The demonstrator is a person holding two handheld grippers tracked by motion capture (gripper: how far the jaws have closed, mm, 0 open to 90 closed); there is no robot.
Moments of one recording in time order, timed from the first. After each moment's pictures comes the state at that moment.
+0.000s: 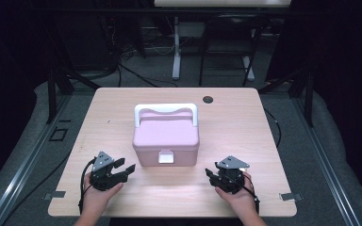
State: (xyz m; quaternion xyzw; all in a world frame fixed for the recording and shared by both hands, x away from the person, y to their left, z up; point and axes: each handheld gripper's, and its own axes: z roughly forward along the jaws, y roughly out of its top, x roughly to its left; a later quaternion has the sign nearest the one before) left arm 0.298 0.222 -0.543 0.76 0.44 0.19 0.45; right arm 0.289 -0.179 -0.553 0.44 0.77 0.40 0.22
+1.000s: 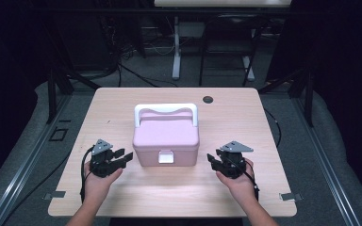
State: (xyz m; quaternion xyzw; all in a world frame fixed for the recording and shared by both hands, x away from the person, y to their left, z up) left arm 0.331 0.223 -0.524 0.74 0.48 0.18 0.44; right arm 0.321 -0.182 -0.524 0.47 0.75 0.41 0.22
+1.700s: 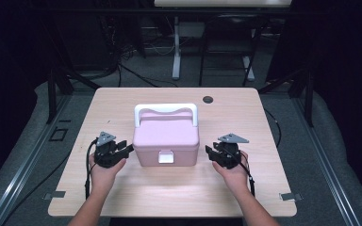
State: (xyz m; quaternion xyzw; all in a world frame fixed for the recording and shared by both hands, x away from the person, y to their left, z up) left arm 0.358 0.218 -0.527 0.72 0.50 0.20 0.44; right arm 0.354 -0.176 -0.533 0.50 0.73 0.42 0.21
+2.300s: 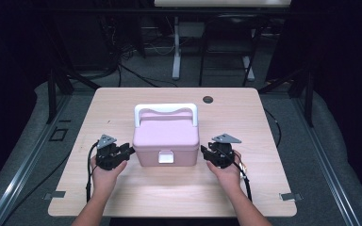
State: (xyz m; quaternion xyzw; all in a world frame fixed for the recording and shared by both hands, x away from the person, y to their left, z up) left arm 0.353 0.215 -0.538 0.72 0.49 0.18 0.45; right arm 0.361 -0.160 -0.546 0.51 0.72 0.42 0.21
